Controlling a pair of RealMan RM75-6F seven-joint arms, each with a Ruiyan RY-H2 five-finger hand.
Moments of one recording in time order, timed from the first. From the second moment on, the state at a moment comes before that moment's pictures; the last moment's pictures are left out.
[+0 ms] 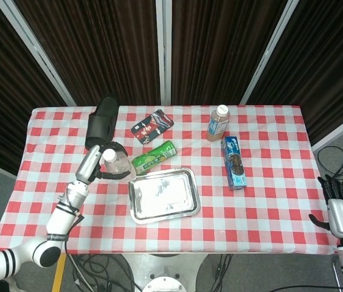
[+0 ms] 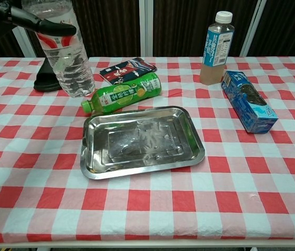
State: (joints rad) left arm -0.57 -1.44 -0.35 -1.65 1.30 1.07 -0.48; right arm 0.11 -1.23 0.08 -1.37 -1.37 1.34 -0.01
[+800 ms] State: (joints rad) left arm -0.53 -1.34 -0.38 -1.63 1.12 1.09 -0.49; right arm 0.10 -1.23 0.08 -1.37 -1.38 1.35 0.01
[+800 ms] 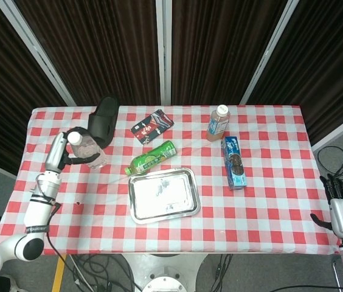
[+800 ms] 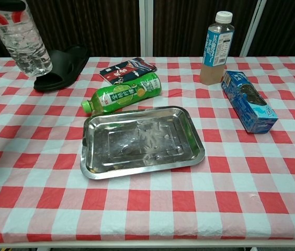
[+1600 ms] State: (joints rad) left arm -0.58 -1.56 -0.29 -1.72 1.22 1.10 -0.45; right arm 0.11 -1.24 0.08 -1.36 -1.37 1.33 -0.01
